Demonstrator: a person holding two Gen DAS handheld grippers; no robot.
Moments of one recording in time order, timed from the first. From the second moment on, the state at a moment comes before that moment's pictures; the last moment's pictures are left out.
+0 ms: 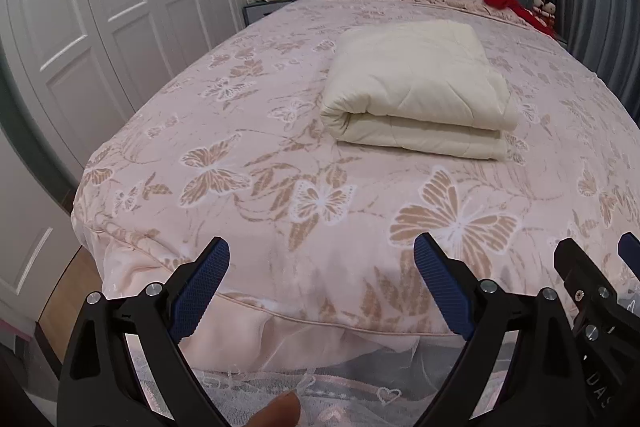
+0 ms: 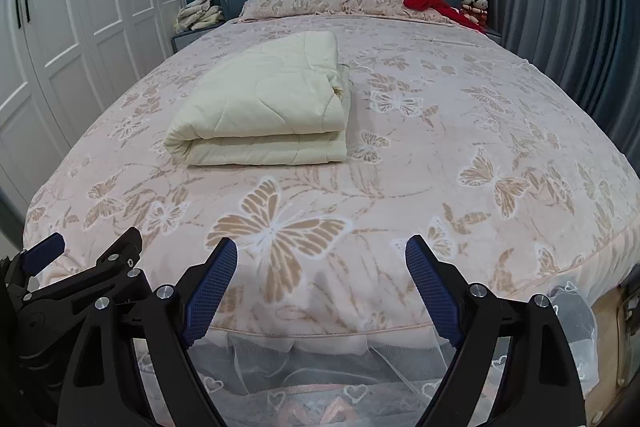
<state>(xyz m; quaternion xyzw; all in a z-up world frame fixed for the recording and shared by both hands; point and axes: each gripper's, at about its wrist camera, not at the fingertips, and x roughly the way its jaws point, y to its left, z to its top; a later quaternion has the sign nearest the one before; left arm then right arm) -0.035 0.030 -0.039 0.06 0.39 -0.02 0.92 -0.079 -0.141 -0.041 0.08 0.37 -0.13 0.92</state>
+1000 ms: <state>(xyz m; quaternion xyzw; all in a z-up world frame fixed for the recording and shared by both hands) -0.038 0.031 -0.037 0.07 0.38 -0.01 0.92 -0.079 -0.139 -0.039 0.08 0.36 -0.13 0.92</state>
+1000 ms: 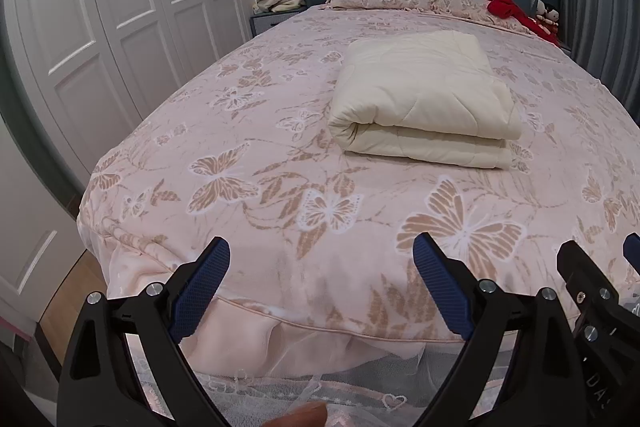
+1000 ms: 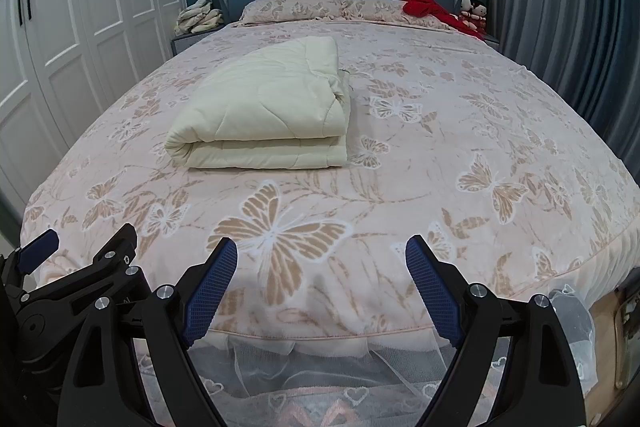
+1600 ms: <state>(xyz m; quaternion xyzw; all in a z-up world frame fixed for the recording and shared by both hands) -0.039 0.030 -0.037 0.06 0.38 -0.01 0.92 -0.079 -0.138 -0.039 0.08 0.36 -0.13 0.92</state>
